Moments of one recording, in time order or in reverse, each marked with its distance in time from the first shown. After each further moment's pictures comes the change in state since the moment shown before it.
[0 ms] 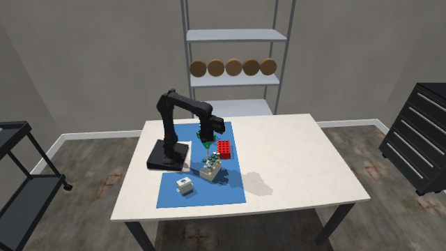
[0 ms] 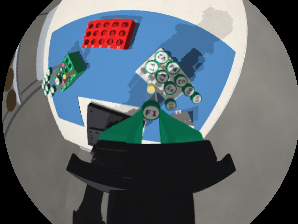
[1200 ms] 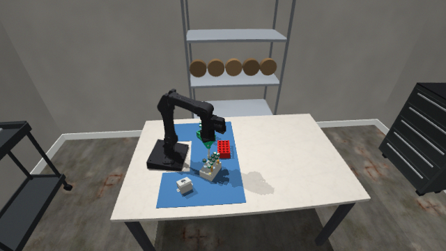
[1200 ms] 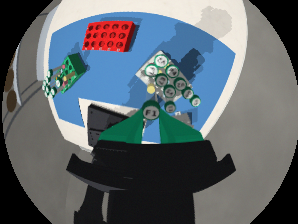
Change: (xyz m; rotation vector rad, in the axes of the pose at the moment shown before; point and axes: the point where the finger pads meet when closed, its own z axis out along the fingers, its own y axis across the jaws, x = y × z) arm -0.006 -0.001 0.000 -0.001 -0.002 -0.001
